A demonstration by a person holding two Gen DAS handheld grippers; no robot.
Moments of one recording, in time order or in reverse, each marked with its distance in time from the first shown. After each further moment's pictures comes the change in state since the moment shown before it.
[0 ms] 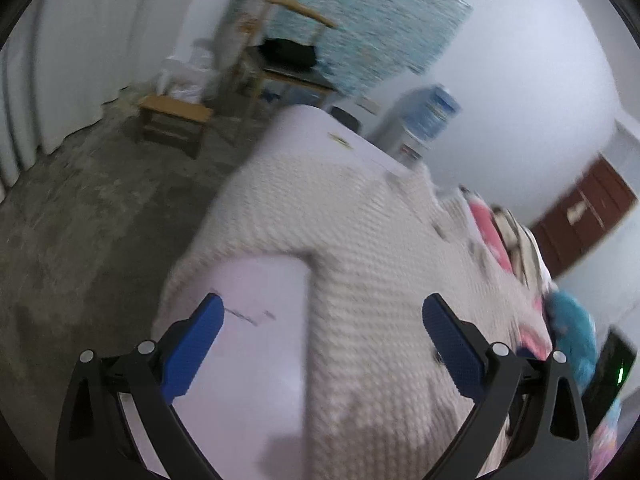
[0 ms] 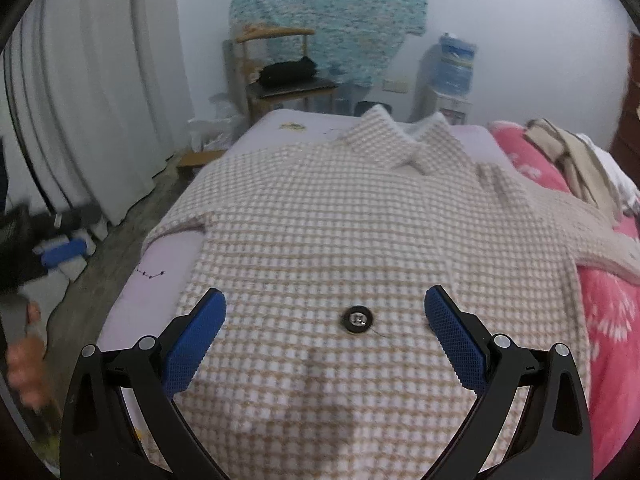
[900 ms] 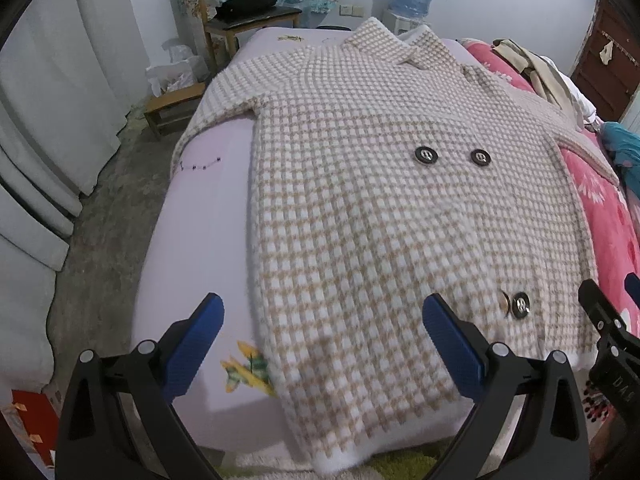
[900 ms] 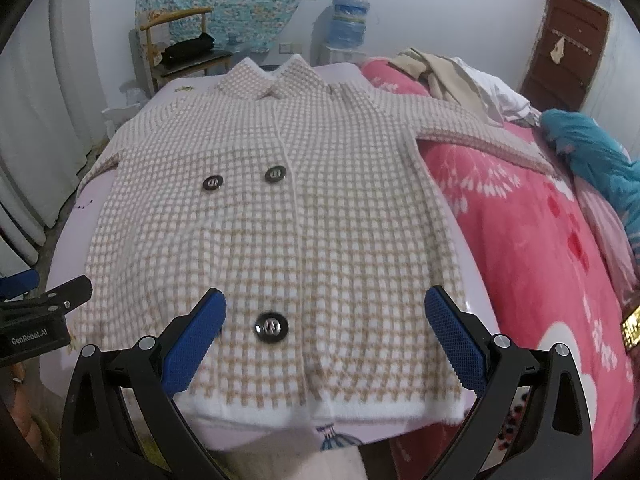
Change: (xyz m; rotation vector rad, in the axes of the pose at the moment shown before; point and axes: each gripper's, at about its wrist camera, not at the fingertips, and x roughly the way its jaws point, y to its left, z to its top) left arm -0.022 -0.128 -0.157 0.427 0.259 0.323; right arm -0.105 -0.072 -0.108 0.184 0.124 -0.302
